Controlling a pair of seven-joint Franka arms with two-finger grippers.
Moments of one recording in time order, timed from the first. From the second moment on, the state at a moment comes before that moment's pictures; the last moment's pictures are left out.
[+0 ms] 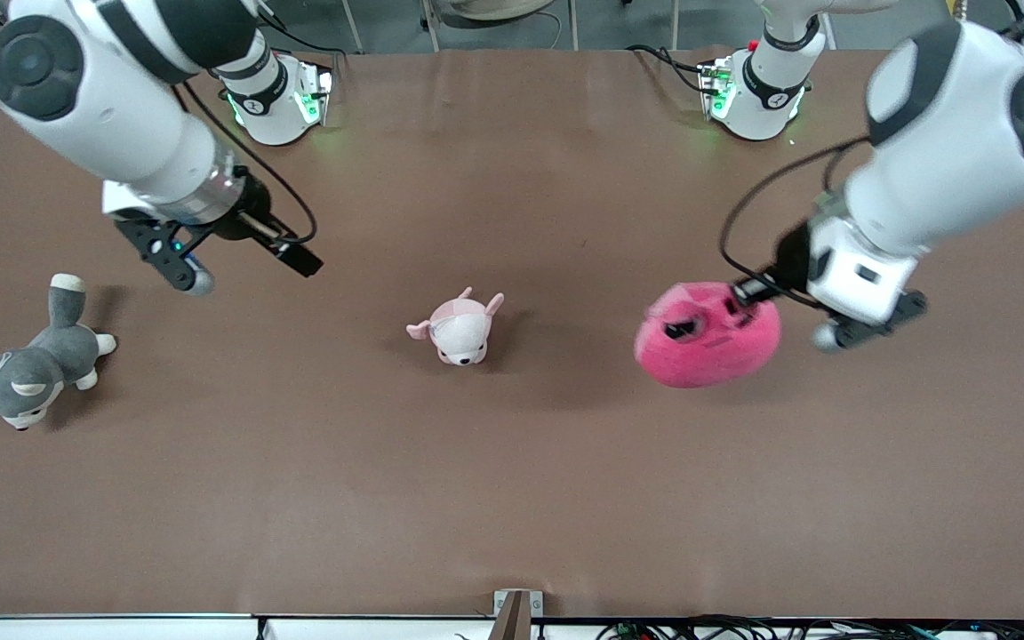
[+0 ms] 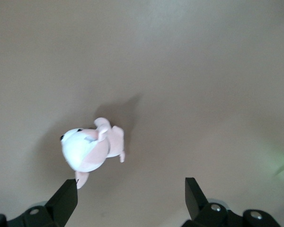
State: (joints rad) left arm -0.06 0.22 -0.38 -1.47 -0.18 1.79 -0.80; right arm 0.45 0.13 -0.03 -1.54 0.16 1.63 1.20
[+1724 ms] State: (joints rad) left arm -0.34 0.32 -0.50 -1.45 -0.18 1.88 -1.06; right arm 0.74 0.17 -0.03 -1.57 0.22 1.86 1.78
